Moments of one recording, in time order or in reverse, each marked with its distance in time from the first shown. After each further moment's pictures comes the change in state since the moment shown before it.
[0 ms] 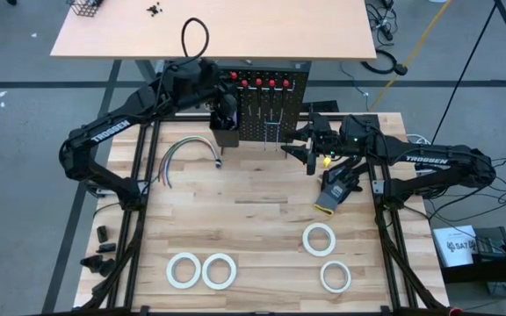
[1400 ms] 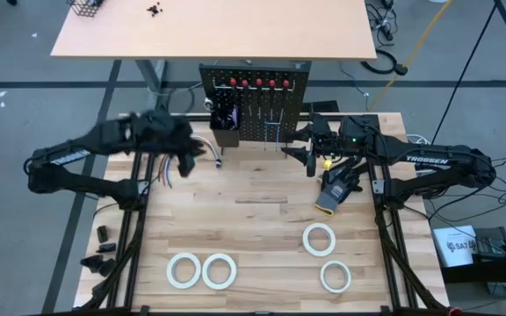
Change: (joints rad) left arm -0.200 -0.399 -0.343 -0.429 0.162 -0.141; right arm 0.000 0.000 0.000 -0.036 0.001 -0.080
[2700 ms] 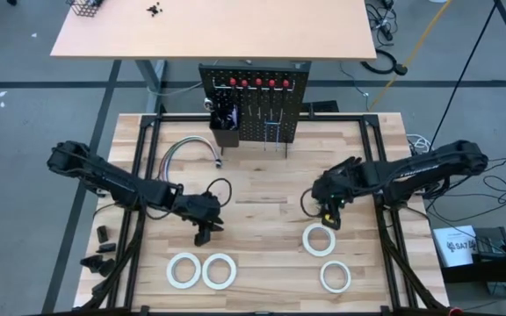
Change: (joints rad) left arm -0.539 0.250 -0.719 0.867 0.072 -0.264; right arm 0.364 0.073 -0.071 -0.847 -0.039 0.303
